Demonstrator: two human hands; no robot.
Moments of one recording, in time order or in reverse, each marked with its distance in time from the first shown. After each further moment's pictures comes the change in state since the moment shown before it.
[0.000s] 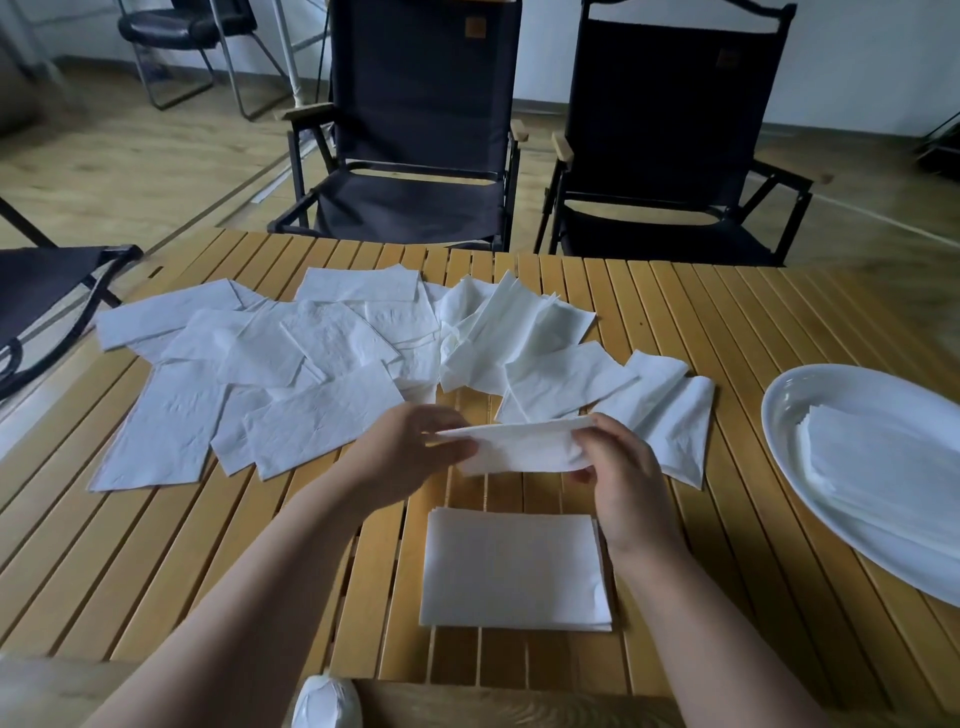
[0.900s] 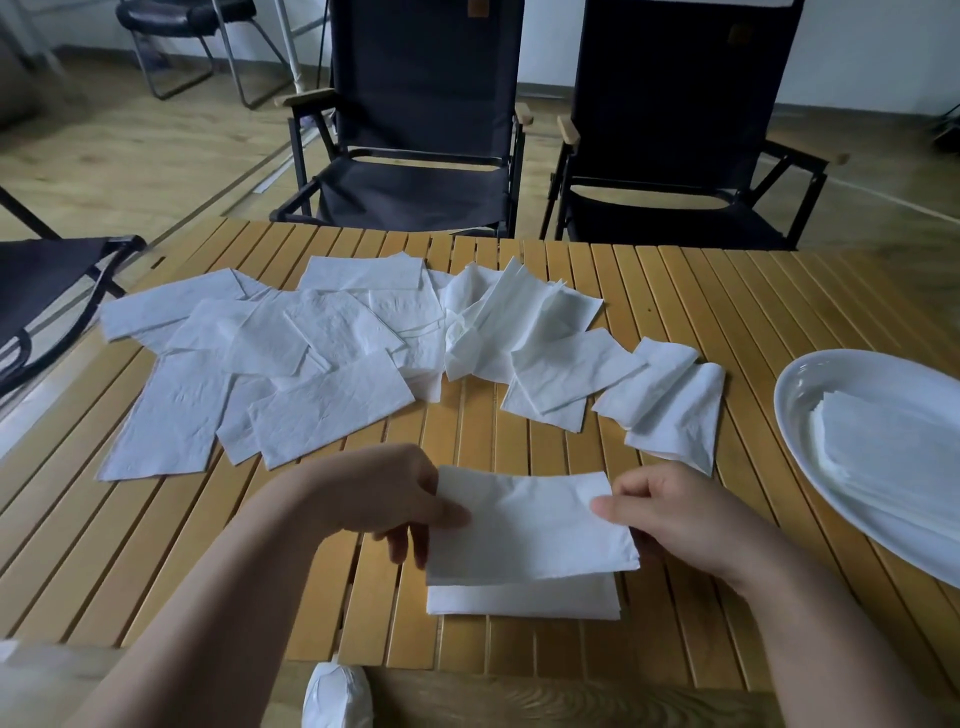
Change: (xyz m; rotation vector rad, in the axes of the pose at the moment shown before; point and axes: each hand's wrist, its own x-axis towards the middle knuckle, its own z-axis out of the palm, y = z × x) left_hand -0.037 0.034 -0.024 0.061 -0.625 -0.378; right_hand -0.002 -0.009 -0.059 -0.716 -0.471 0.167
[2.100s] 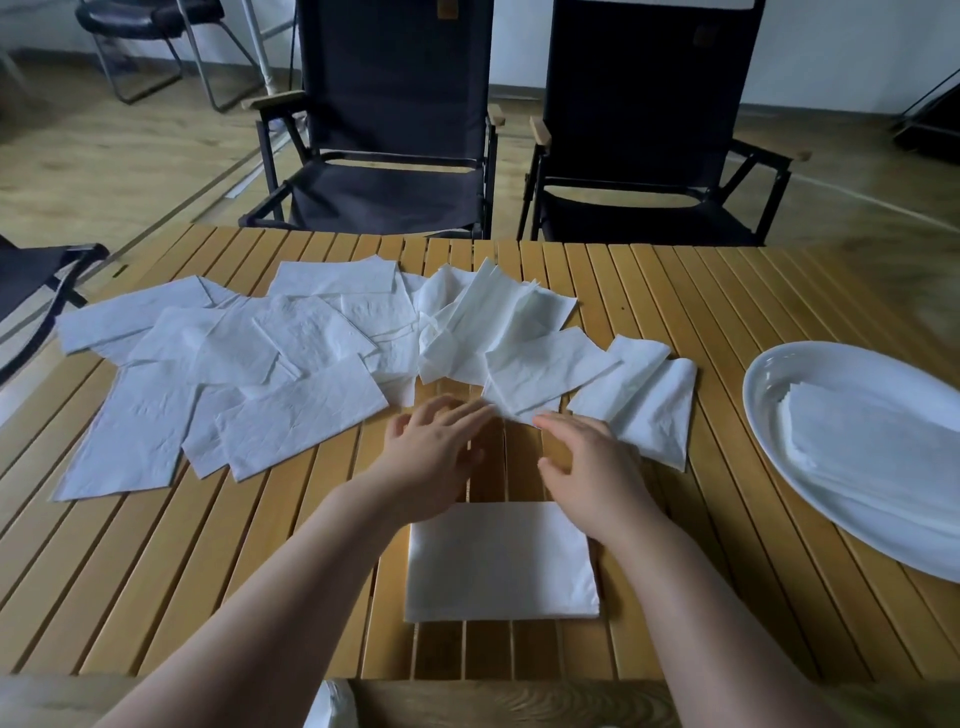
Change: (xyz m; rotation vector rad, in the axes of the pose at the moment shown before) left_hand 0.088 0.000 0.026 0.493 0.573 0.250; right_hand 0.047 -0.007 0.038 -0.263 0.382 -0.150
